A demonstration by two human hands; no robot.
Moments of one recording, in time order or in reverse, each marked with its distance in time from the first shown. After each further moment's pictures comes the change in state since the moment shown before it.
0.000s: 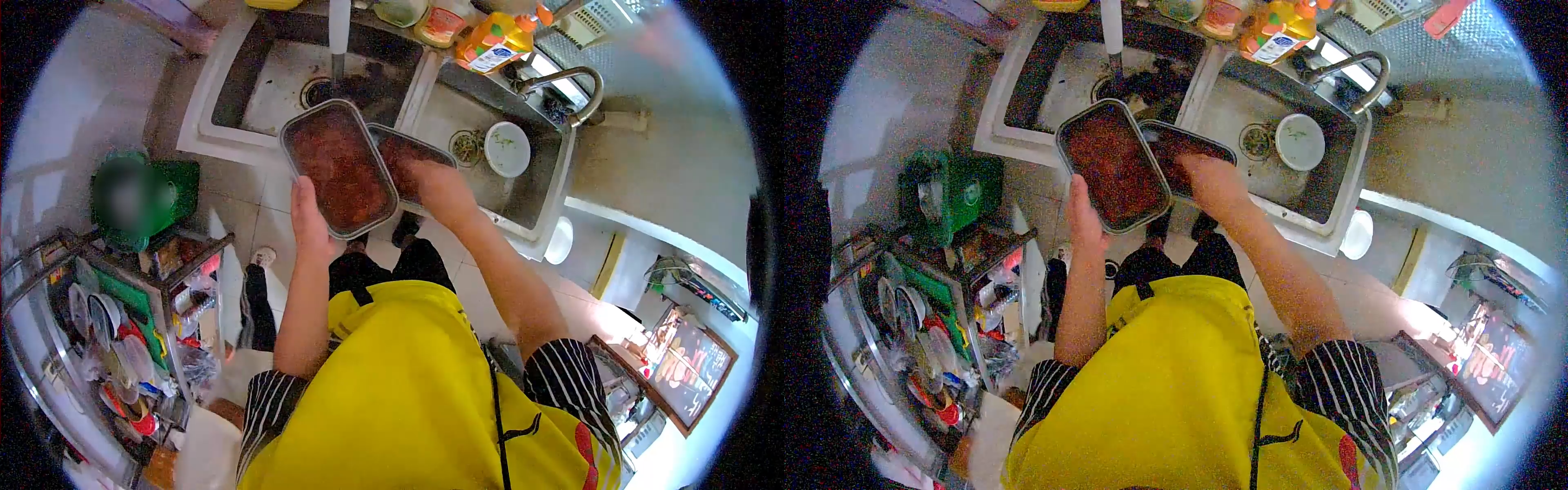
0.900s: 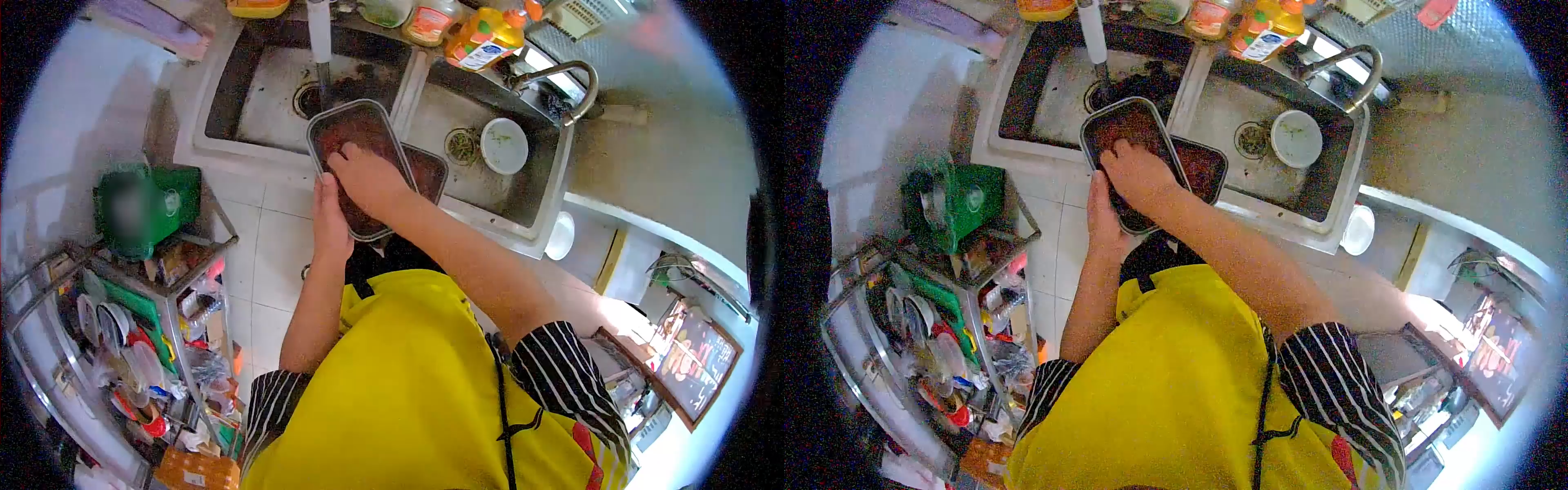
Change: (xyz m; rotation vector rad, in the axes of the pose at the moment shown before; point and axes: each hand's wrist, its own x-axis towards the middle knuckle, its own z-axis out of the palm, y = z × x) left_hand -0.004 -0.019 0.045 -0.022 -0.049 -0.112; right_hand 0.057 -0.079 -0.008 0.055 -0.006 -0.164
